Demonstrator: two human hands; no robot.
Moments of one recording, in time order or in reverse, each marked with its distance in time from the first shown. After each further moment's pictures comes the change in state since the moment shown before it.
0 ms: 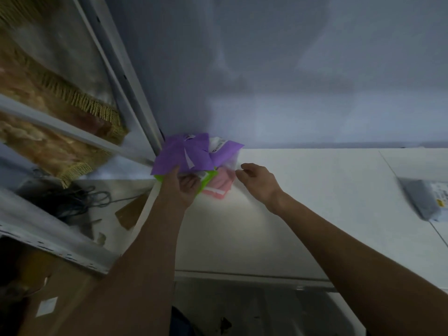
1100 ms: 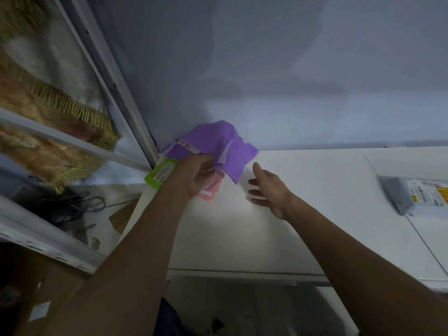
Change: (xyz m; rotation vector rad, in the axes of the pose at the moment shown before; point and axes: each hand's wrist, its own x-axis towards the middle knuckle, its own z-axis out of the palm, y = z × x) left_hand -0.043 -0.019 0.069 0.510 -0.194 0.084; right_hand -0.017 0.033 -0.038 0.549 -0.035 0.210
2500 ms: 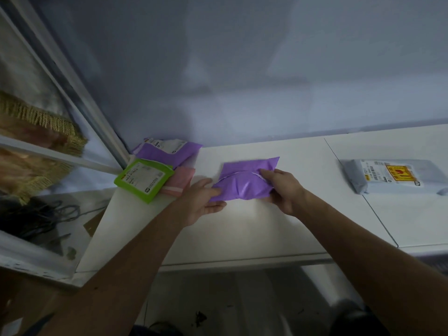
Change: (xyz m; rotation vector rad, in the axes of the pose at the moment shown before) left_hand -0.033 -0.082 0.037 0.357 -0.259 -0.153; right_hand -0.025 0.023 -0.088 0.321 0.139 0.080
